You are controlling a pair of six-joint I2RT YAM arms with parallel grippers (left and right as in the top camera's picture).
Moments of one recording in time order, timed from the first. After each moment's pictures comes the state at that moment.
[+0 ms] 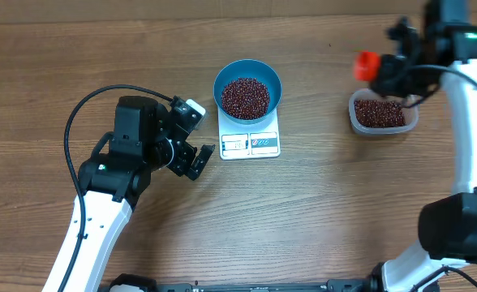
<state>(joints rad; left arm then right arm) -0.21 1.20 1.02 -0.68 0.30 0.34 -0.13 1.83 1.90 -1.35 -0.29 -0.02</state>
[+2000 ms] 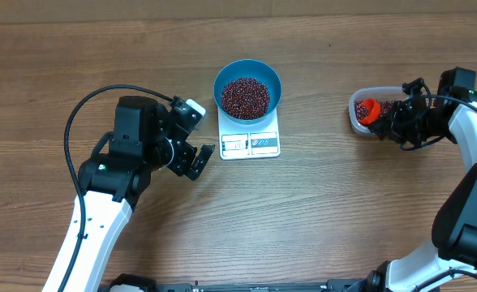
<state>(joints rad) -0.21 1.20 1.02 -0.68 0.30 0.34 -0.34 1.82 1.31 -0.93 -0.63 0.02</state>
